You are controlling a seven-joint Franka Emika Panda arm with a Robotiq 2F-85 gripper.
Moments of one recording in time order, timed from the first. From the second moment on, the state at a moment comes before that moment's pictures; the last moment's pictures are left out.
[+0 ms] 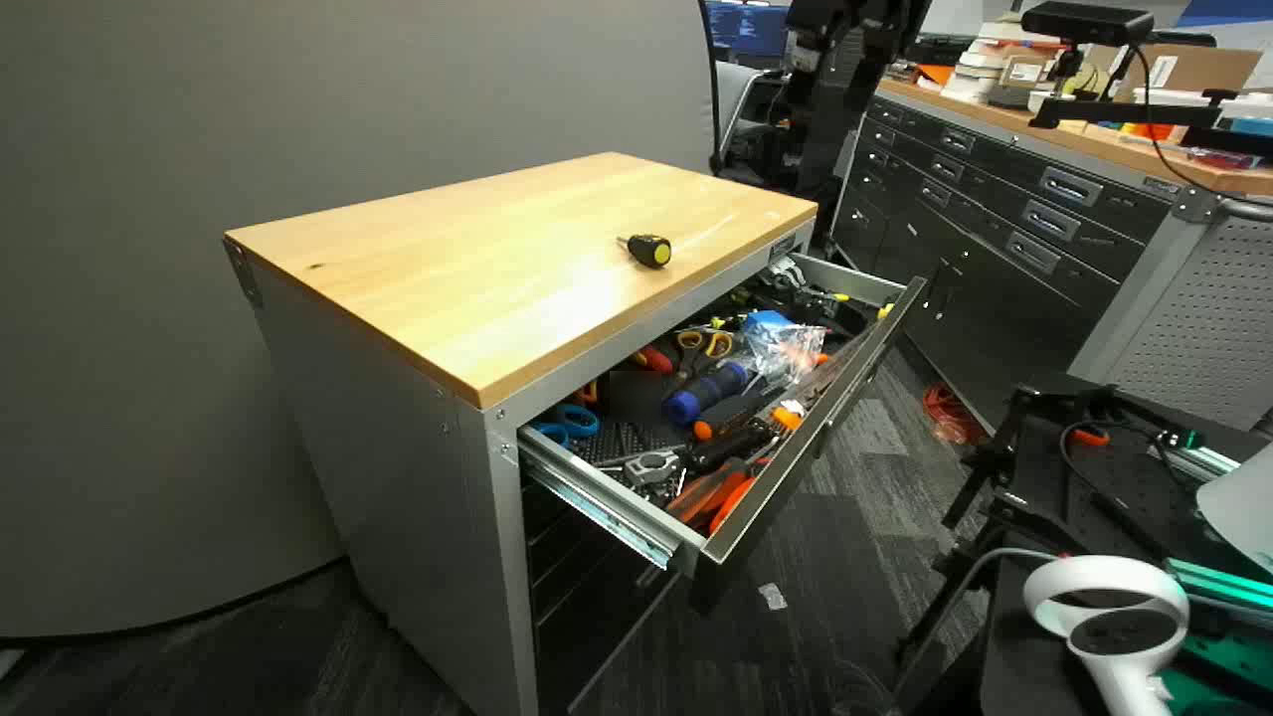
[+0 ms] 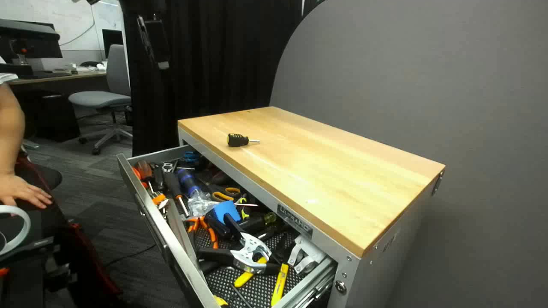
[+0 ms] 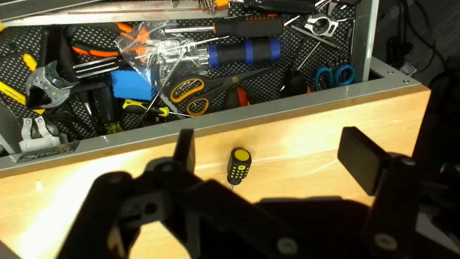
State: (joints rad) arm 0.06 -0.33 0.25 -2.39 0.06 2.25 0.41
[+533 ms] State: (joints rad) arm 0.06 -0.33 0.25 -2.37 0.05 2.25 0.44
